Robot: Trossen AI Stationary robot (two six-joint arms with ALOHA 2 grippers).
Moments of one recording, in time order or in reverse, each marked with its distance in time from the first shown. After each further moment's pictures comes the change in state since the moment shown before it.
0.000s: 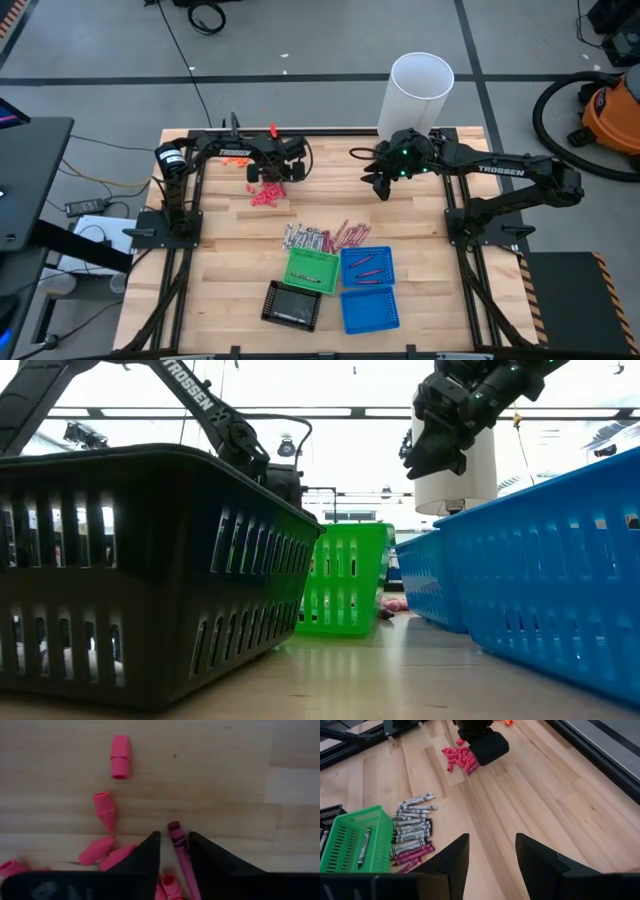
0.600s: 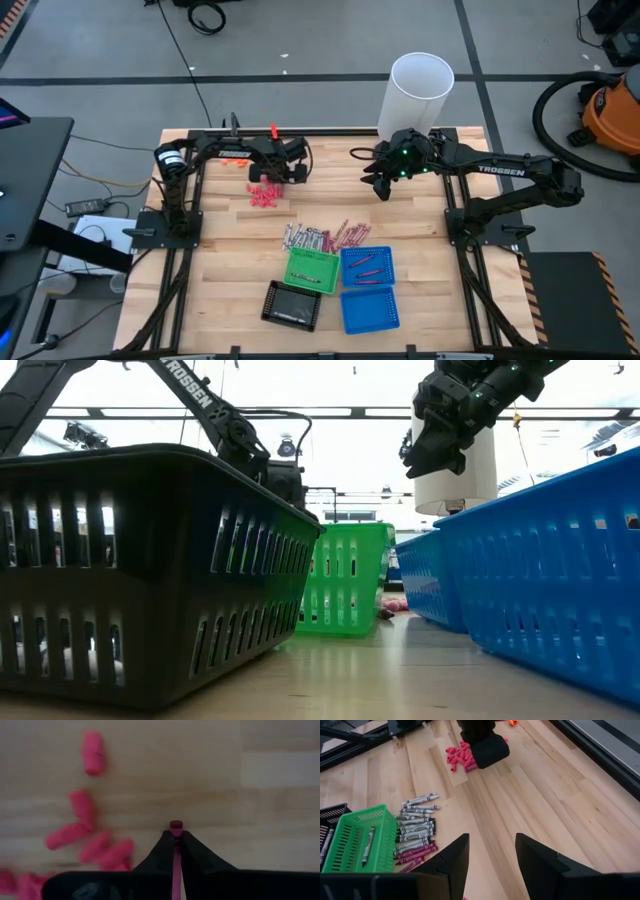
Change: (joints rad) left arm -0.018 -0.030 -0.007 0.038 0.022 0.062; right arm 0.000 0.000 0.000 0.001 -0.018 -0.002
